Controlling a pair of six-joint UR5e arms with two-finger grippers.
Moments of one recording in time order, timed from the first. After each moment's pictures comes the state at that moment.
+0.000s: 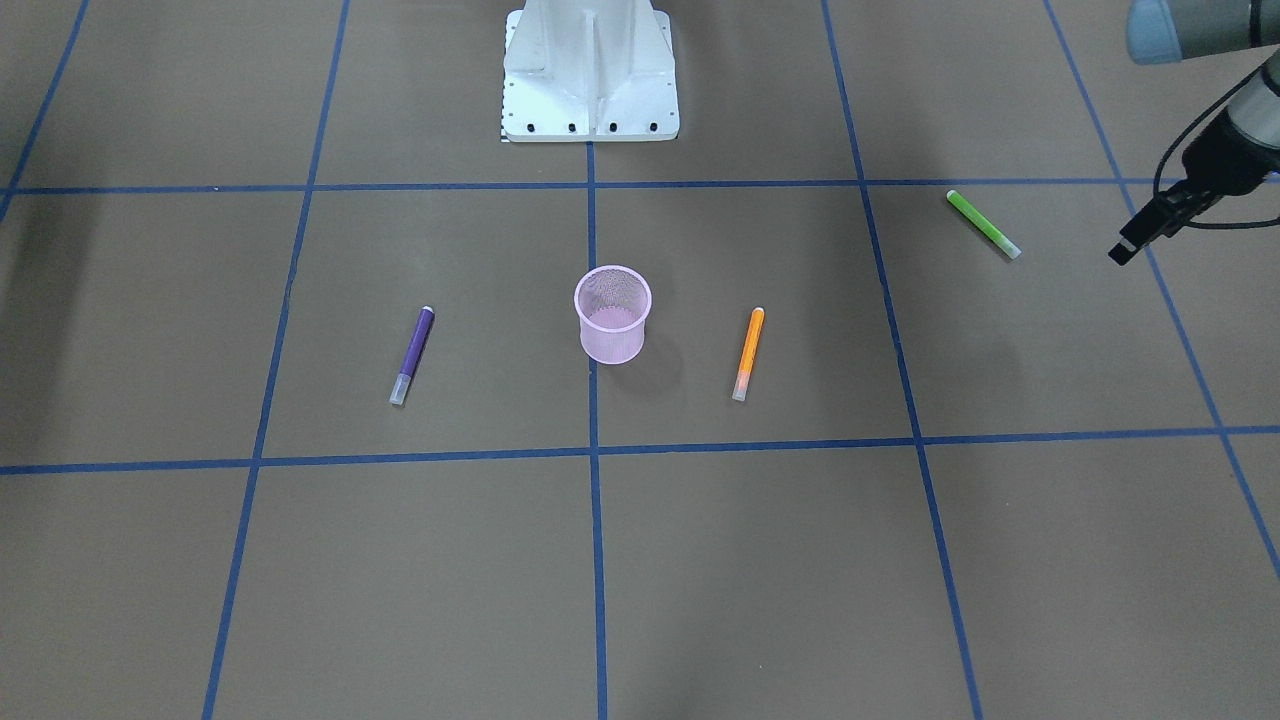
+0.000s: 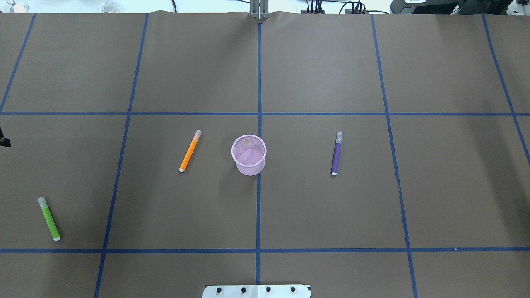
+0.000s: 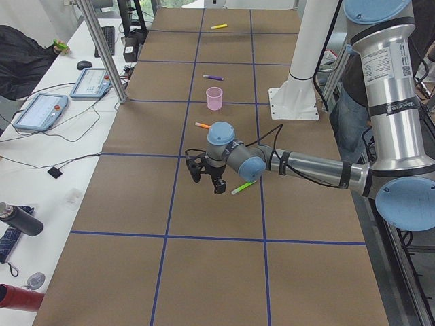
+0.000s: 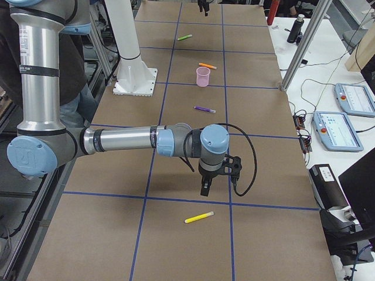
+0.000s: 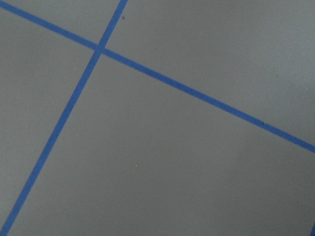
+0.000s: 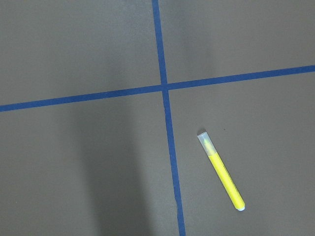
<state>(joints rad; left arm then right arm) -1.05 -1.31 -1.93 -2.09 -2.16 -1.30 1.58 -1.62 1.74 -1.69 2.38 0.15</state>
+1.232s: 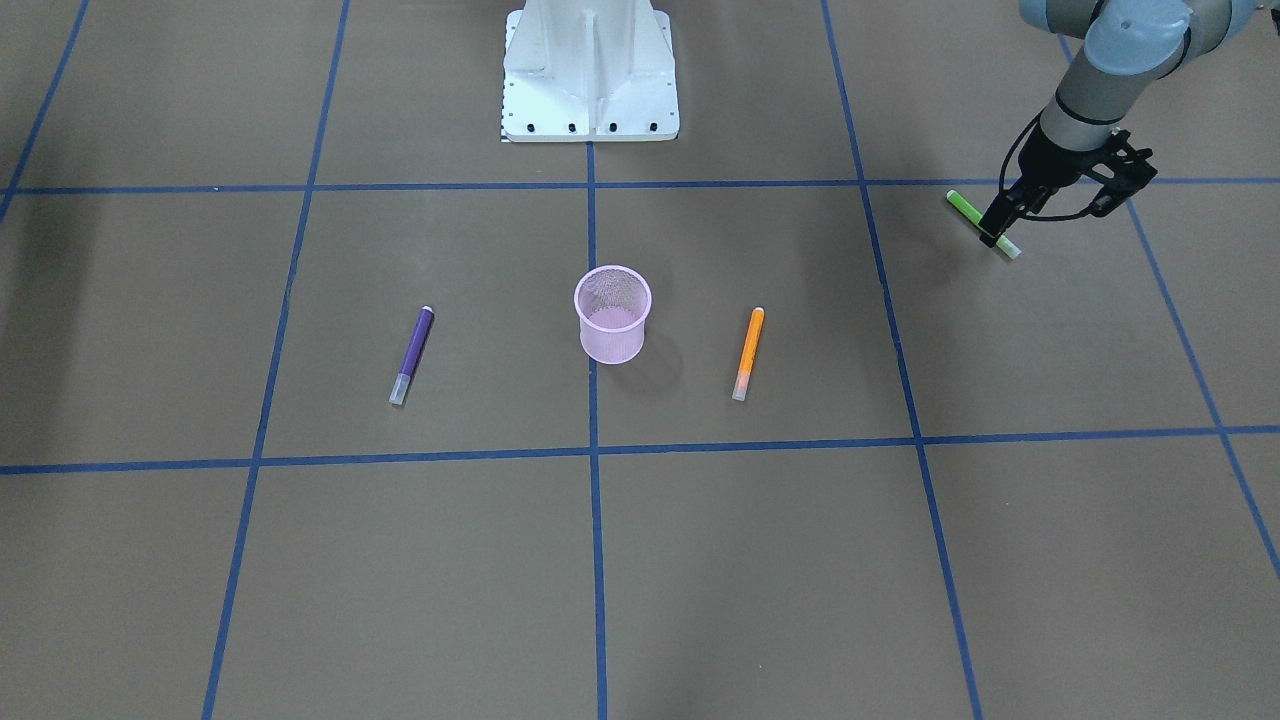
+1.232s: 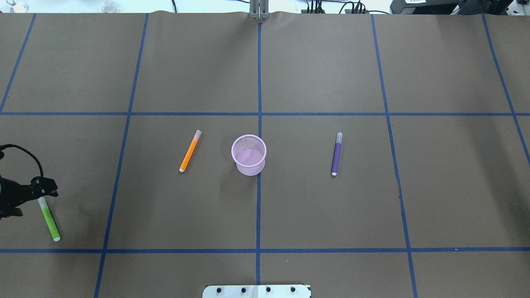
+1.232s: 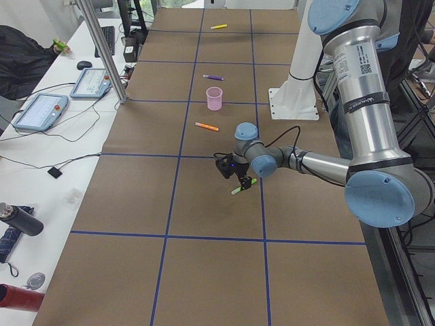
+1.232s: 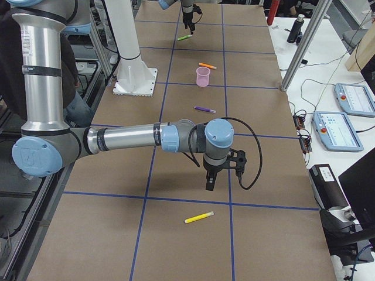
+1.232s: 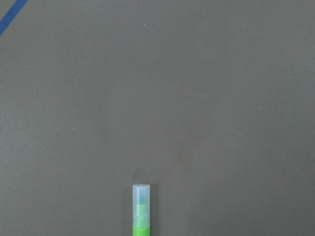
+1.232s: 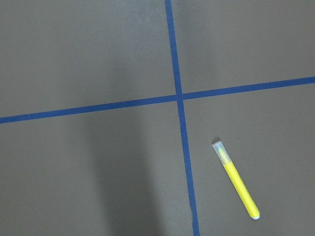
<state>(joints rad) -0.64 -1.26 -1.95 -2.15 -1.91 -1.65 1.57 -1.59 1.74 -1.69 2.39 0.15</state>
